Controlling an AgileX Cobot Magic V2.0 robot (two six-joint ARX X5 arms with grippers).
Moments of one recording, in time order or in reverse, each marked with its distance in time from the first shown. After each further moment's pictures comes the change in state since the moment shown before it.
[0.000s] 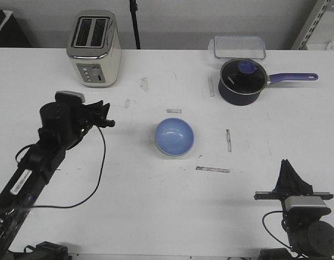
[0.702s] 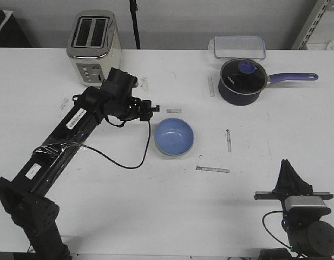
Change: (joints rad) left arm -0.232 0.613 0.806 -0.803 0.036 -0.231; right arm 0.000 0.000 0.000 0.000 0.000 0.000
